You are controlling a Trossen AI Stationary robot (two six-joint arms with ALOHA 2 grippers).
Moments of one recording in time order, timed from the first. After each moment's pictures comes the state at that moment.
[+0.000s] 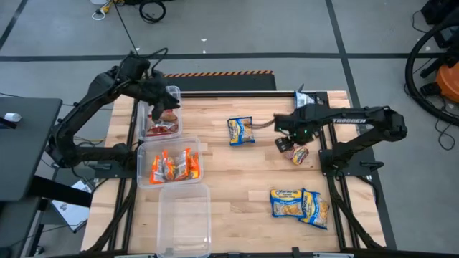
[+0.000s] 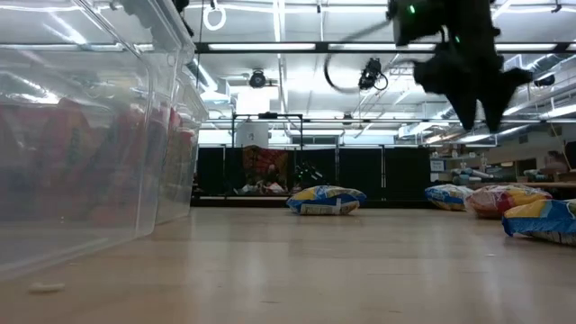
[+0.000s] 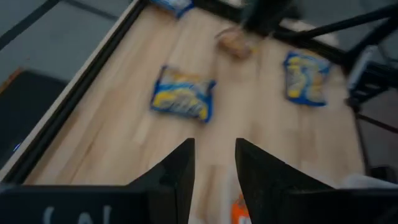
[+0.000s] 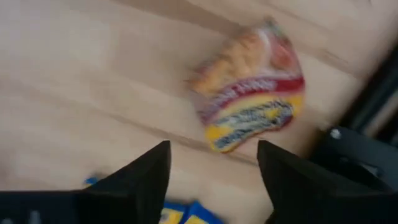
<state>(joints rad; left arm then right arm) 0.85 1.13 1.32 -1.01 0.60 0.27 -0.20 1.32 1.07 -1.31 -0.03 1.02</state>
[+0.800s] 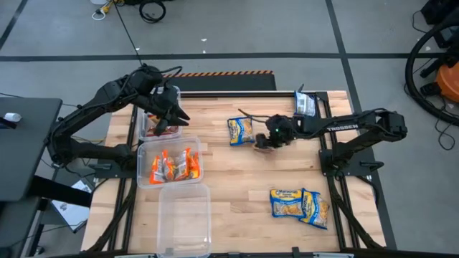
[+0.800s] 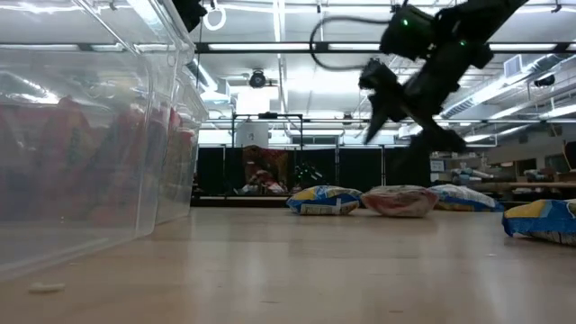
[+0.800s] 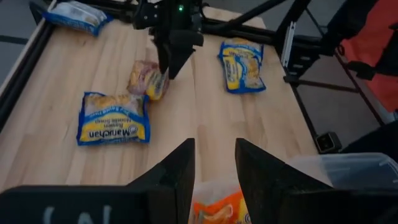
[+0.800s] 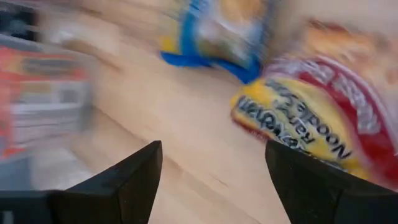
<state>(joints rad) 0.57 1.13 1.32 -0.92 0.63 0.24 -0.21 1.32 0.72 -0.30 -0.09 1.14</state>
